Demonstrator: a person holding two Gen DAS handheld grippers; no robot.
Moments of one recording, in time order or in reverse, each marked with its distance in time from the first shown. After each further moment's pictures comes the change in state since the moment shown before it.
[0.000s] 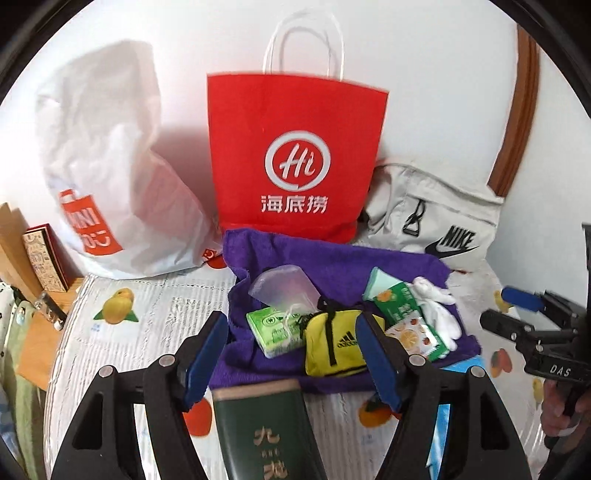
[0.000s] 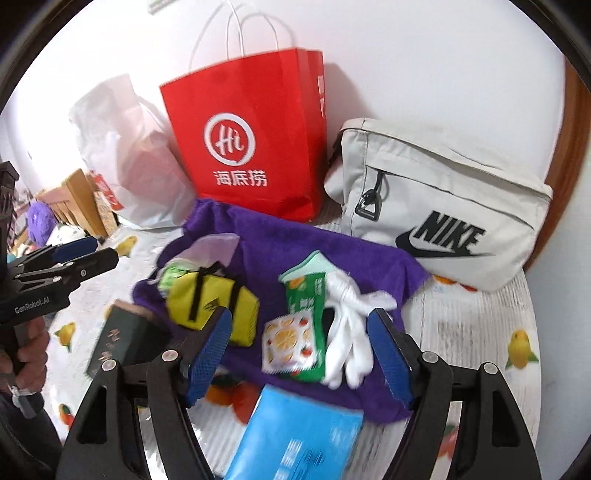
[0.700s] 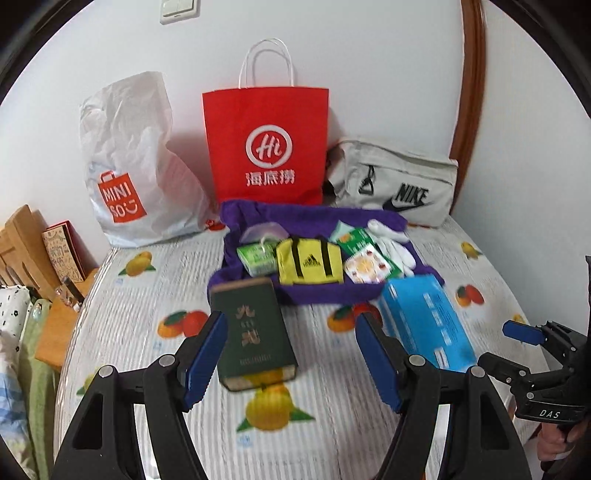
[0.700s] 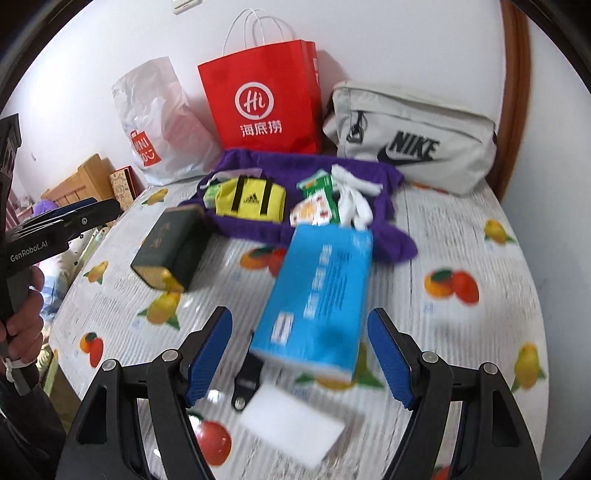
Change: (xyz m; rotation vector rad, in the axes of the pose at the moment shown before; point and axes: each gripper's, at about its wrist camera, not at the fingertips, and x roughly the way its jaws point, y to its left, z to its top) left arm -0.097 -0.036 -0.089 0.084 -0.002 0.013; right arm -0.094 0.029 -0.144 0.070 0.032 -0.015
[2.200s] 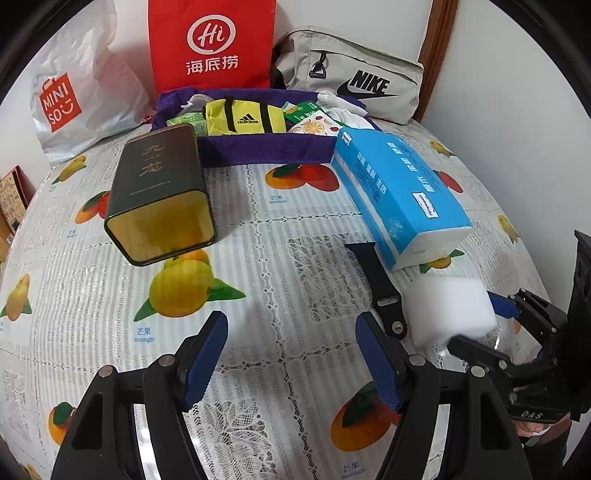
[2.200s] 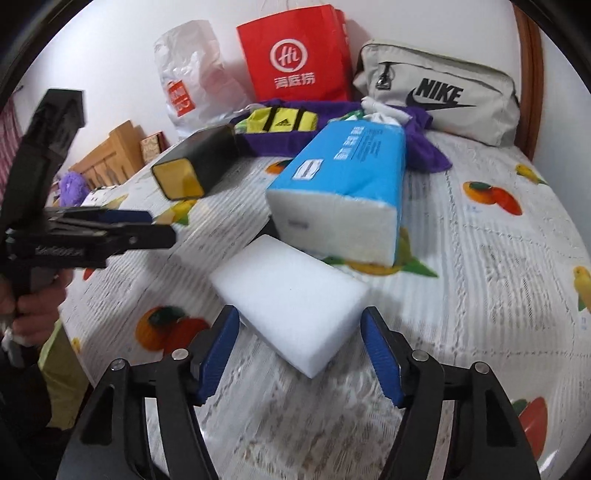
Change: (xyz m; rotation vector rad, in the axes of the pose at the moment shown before) left arm 0.056 -0.036 -0.110 0.042 0.243 -0.152; right arm 0.033 0.000 -0.114 -0.084 -0.007 0.113
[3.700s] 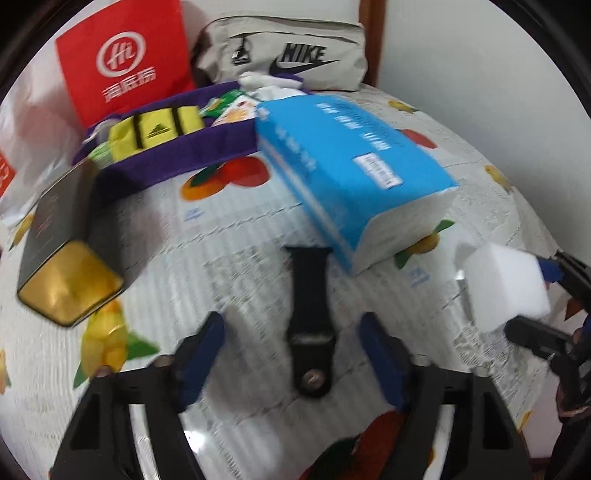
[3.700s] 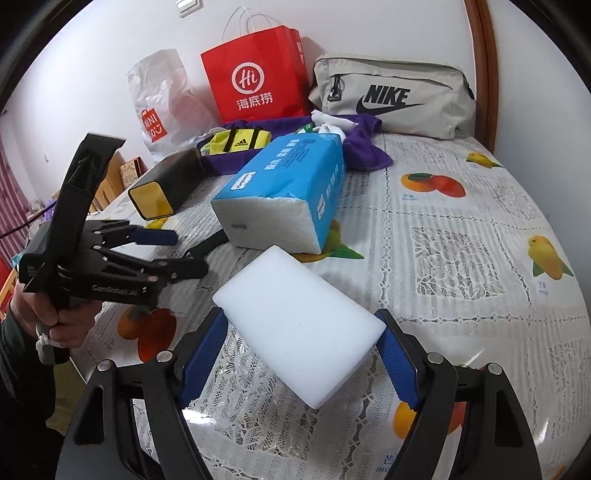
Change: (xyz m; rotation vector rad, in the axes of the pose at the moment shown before) left arm 0.050 -0.055 0.012 0.233 0.010 -0.030; right arm -0.030 -0.037 -0.020 0.098 -0.075 -0.075
